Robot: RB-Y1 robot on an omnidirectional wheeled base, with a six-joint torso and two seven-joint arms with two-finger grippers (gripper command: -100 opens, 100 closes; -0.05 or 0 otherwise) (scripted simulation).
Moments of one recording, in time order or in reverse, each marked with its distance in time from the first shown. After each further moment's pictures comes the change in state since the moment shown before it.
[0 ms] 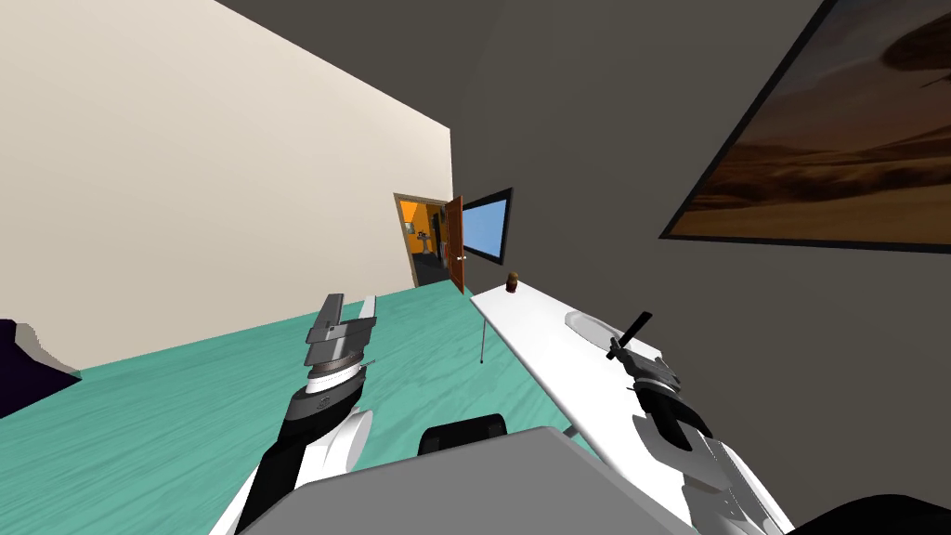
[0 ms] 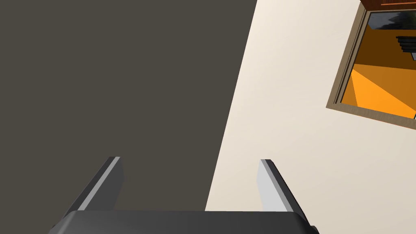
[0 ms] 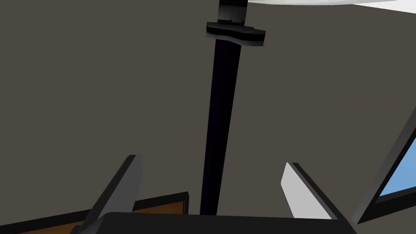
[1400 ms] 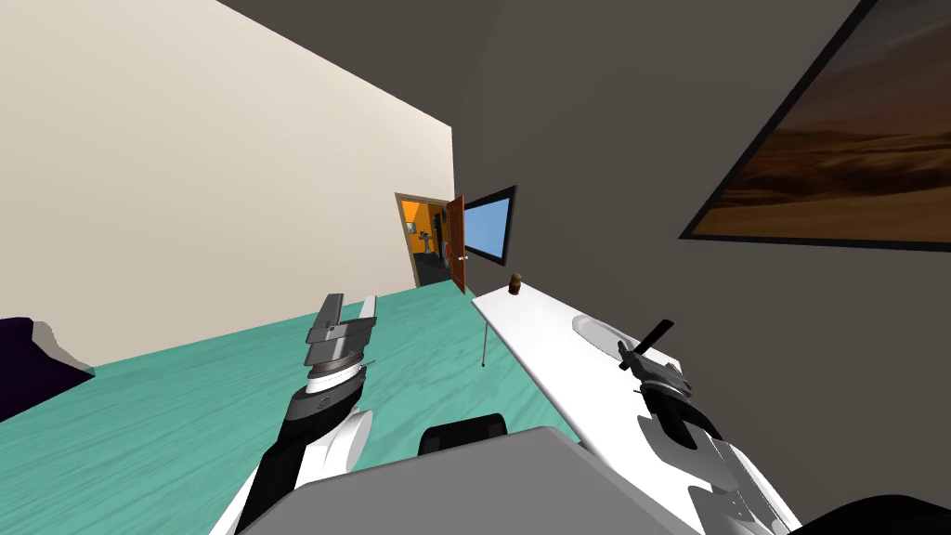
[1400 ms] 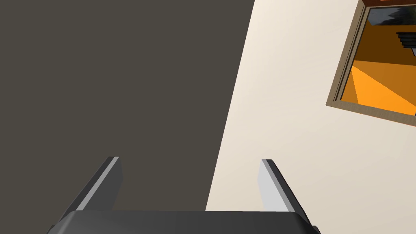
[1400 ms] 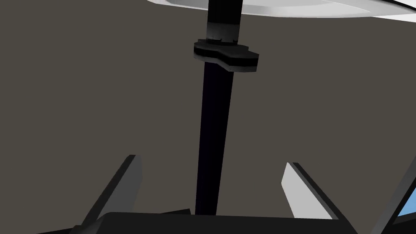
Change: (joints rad) left arm 0.000 0.000 0.000 0.000 0.000 0.000 0.000; right arm -0.004 -0.025 -0.015 0.025 -0.006 0.059 -0.010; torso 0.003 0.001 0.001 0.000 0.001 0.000
